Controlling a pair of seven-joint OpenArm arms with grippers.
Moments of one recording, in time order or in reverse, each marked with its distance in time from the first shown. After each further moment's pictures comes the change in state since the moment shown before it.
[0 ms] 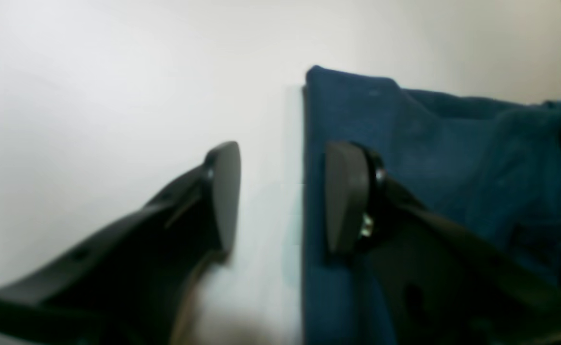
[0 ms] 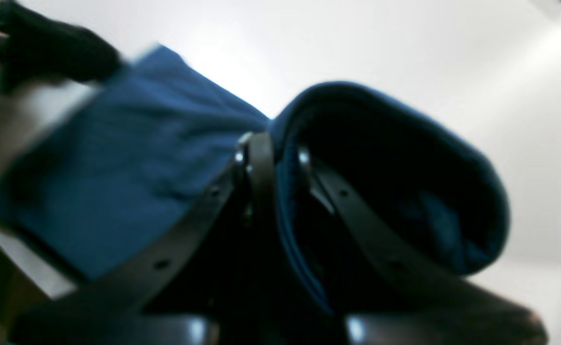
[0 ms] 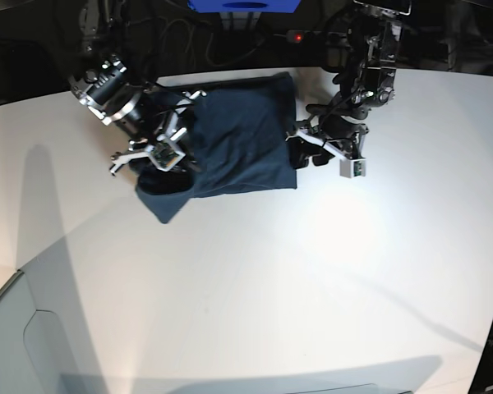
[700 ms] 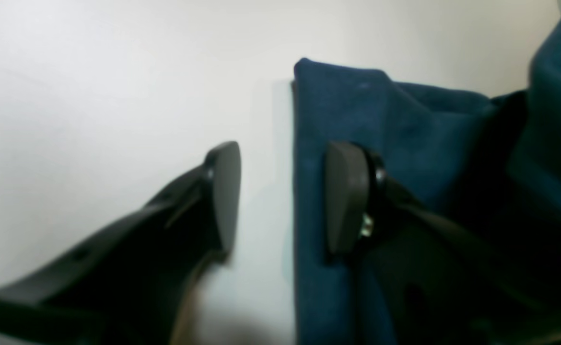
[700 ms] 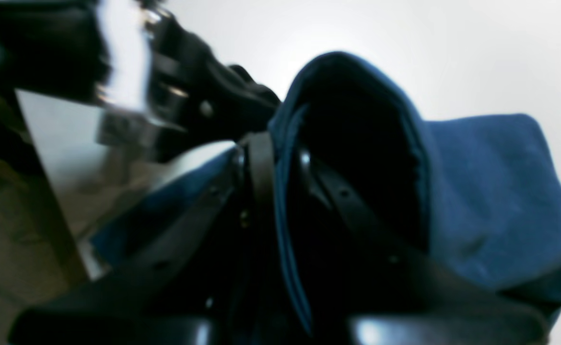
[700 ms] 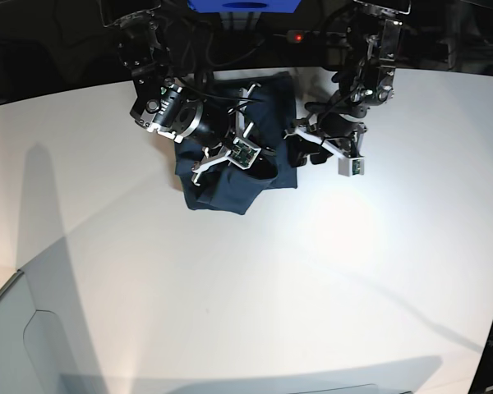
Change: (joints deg) left arm 0.5 -0.1 0.0 0.1 -0.2 0.0 -0.2; right arm 9.3 0.3 -17.3 -15.9 0.2 0.0 0.5
